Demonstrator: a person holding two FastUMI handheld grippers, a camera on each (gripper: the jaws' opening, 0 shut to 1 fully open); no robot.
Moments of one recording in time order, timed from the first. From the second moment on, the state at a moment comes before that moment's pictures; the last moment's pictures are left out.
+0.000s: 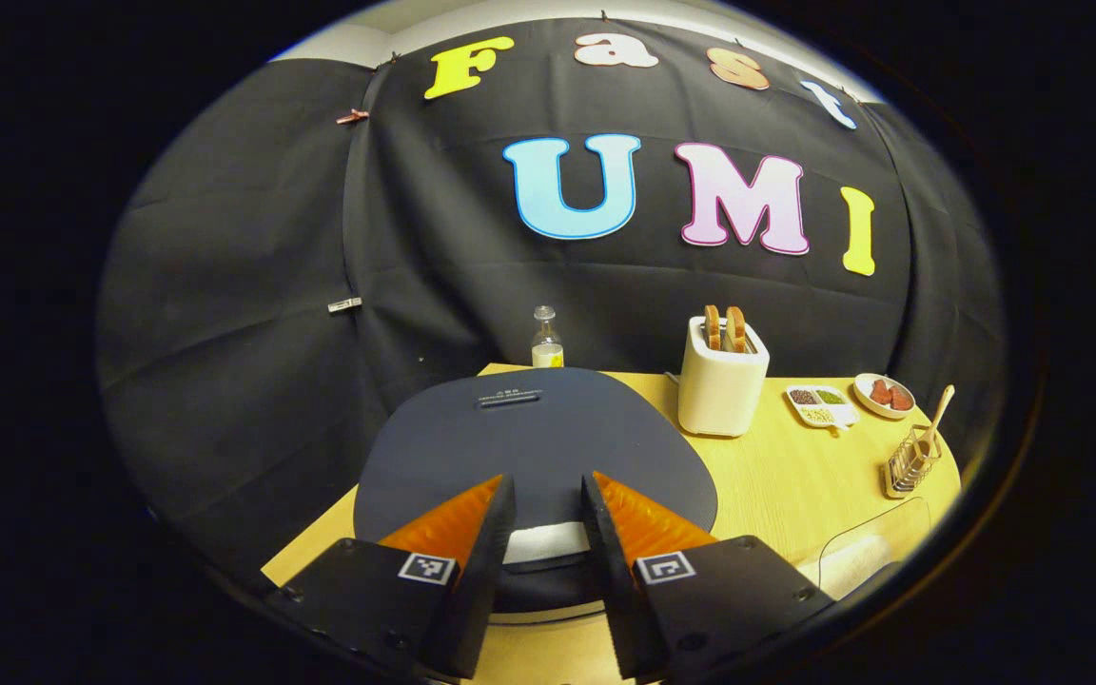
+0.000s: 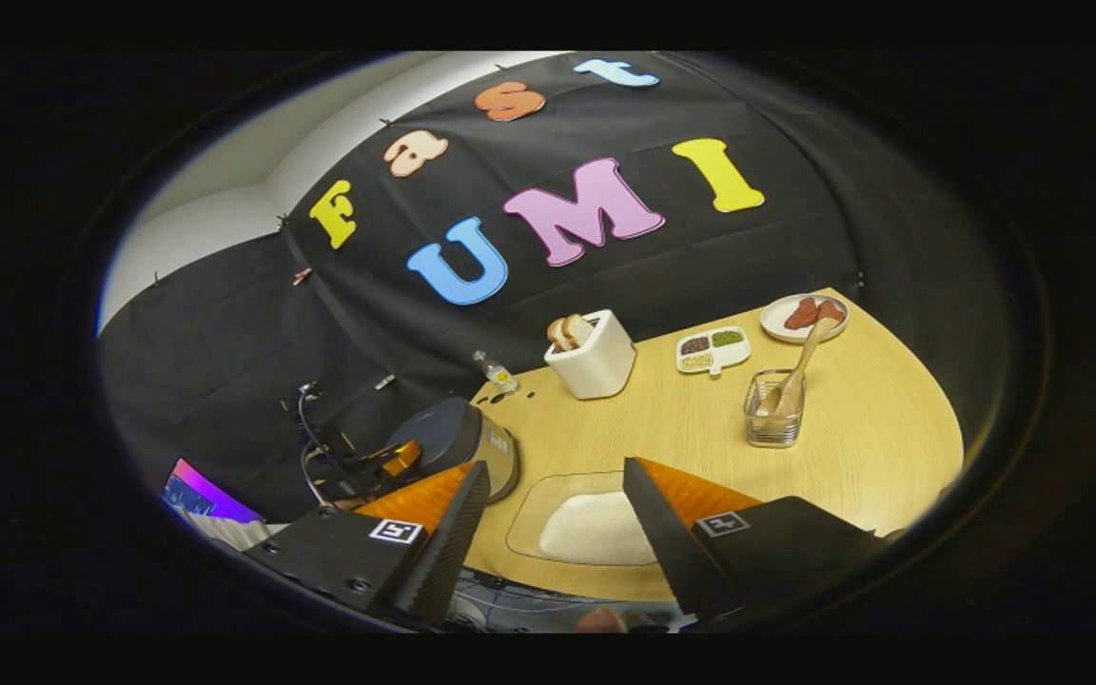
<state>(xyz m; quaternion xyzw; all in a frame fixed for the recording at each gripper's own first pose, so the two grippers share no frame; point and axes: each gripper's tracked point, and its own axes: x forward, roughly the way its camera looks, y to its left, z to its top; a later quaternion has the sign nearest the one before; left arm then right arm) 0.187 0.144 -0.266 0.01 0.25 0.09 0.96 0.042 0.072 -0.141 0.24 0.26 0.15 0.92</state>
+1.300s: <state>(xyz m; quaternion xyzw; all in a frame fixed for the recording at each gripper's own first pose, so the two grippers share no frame) 0.015 -0.036 -0.047 -0.03 0.08 -0.03 1.00 0.046 -0.019 -0.051 0.13 0.08 0.04 0.99</state>
